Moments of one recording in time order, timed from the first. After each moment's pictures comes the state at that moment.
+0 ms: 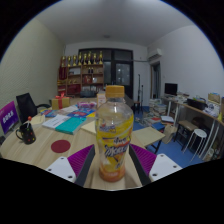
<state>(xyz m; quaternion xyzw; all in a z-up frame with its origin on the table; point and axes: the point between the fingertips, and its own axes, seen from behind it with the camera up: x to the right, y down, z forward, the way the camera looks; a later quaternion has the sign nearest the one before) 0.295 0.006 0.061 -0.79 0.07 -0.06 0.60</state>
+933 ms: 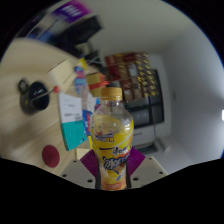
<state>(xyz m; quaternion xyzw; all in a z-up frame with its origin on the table) 0.068 0.128 0.231 -0.64 -0.40 -0.48 0.45</state>
